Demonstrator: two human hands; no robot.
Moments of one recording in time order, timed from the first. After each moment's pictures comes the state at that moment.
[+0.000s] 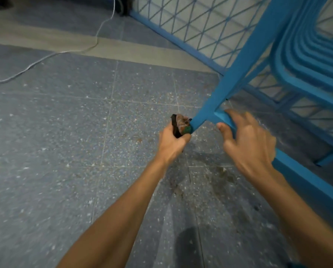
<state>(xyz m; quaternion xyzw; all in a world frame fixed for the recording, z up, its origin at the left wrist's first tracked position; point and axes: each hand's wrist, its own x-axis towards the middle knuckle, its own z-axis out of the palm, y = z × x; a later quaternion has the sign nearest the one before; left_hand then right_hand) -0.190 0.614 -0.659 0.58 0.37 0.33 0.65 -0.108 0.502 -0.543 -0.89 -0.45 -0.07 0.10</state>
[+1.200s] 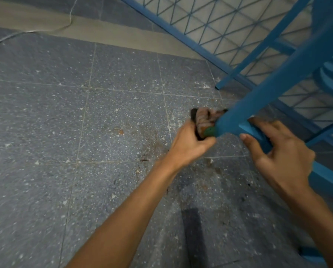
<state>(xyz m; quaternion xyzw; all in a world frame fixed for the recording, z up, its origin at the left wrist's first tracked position) -0.153 0.569 -0.638 0.69 0.22 0.25 0.65 -0.057 0.433 -0.556 -0.86 -0.45 -0.13 0.18</state>
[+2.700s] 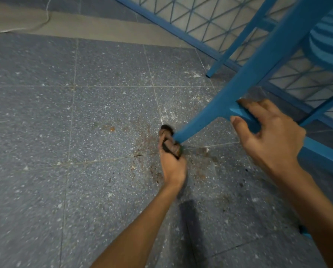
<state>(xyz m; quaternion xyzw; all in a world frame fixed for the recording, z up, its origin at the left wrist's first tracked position) -0.149 0.517 -0.728 0.53 0.46 0.32 0.63 -0.059 0.440 -0.563 -0.87 -0.43 -0.17 0.16</state>
